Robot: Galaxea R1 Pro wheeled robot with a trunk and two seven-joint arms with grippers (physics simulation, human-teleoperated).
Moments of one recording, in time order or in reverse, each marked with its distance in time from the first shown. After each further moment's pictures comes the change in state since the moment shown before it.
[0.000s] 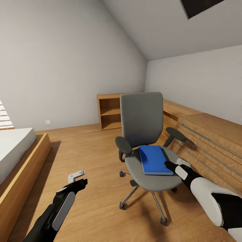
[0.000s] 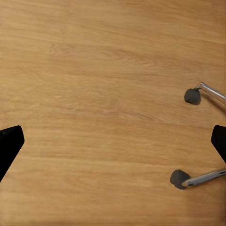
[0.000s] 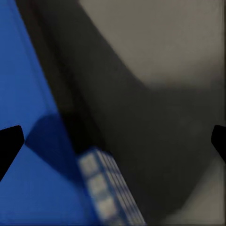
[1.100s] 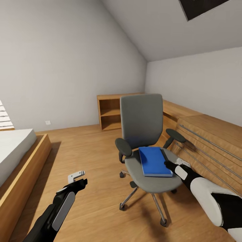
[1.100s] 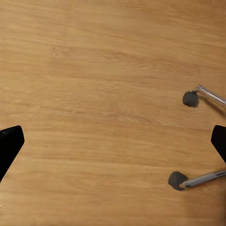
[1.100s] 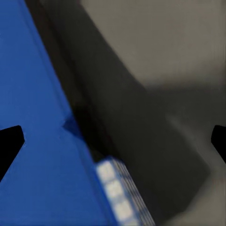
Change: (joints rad) left arm 0.000 0.000 0.000 0.002 -0.001 -0.003 0.000; right arm 0.000 0.002 0.005 -0.001 0.000 -0.001 0.003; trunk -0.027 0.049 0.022
